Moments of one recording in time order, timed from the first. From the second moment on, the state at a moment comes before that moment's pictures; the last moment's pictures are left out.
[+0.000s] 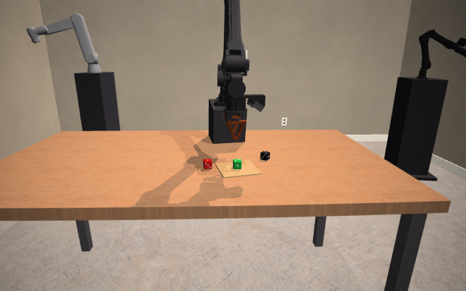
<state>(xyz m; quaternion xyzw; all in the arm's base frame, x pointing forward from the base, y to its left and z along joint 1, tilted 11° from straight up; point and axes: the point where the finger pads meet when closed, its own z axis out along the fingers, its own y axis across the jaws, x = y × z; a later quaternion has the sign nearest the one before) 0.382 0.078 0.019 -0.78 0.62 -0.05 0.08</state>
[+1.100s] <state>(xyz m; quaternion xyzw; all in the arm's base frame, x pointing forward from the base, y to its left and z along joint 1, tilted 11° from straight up) 0.373 0.075 0.087 -0.78 0.62 -0.05 0.08</state>
